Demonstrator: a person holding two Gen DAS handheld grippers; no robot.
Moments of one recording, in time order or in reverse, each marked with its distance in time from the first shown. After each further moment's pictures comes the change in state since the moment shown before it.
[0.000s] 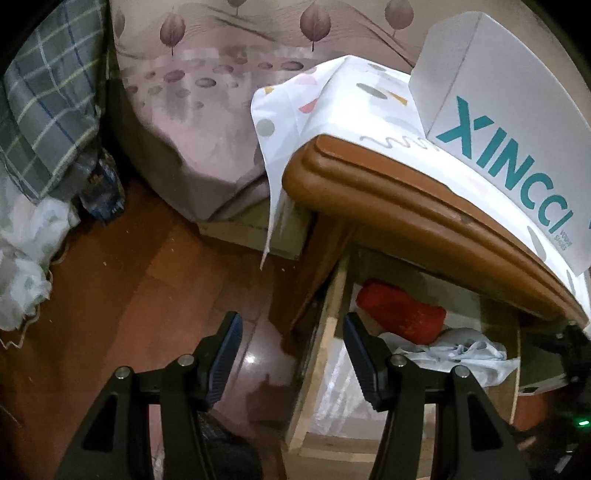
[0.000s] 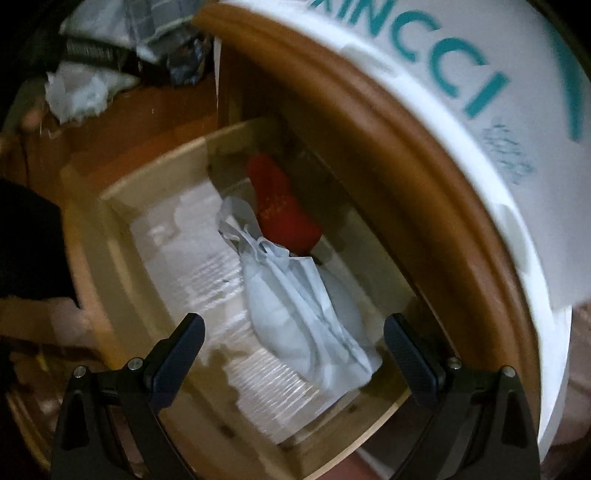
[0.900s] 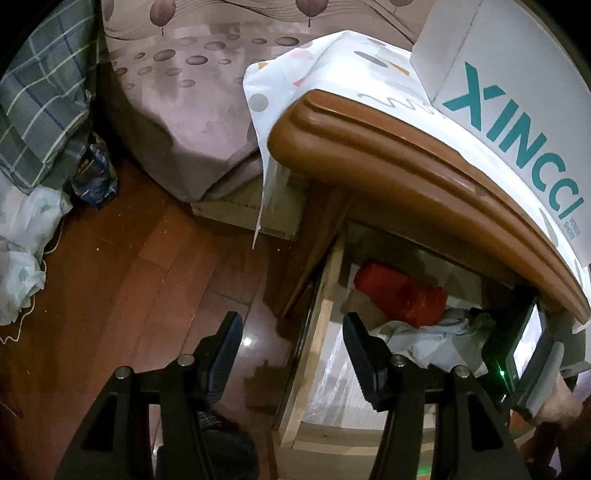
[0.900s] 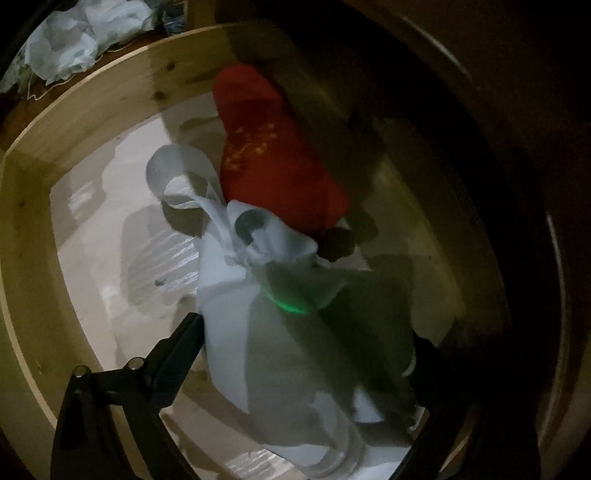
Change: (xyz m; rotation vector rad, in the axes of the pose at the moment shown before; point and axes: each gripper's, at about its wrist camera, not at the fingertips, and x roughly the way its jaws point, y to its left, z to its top) left arm 0.019 -0.007 -0.006 0.015 0.075 0.001; right arm 0.131 -0.009 0.013 -0.037 0.122 0.014
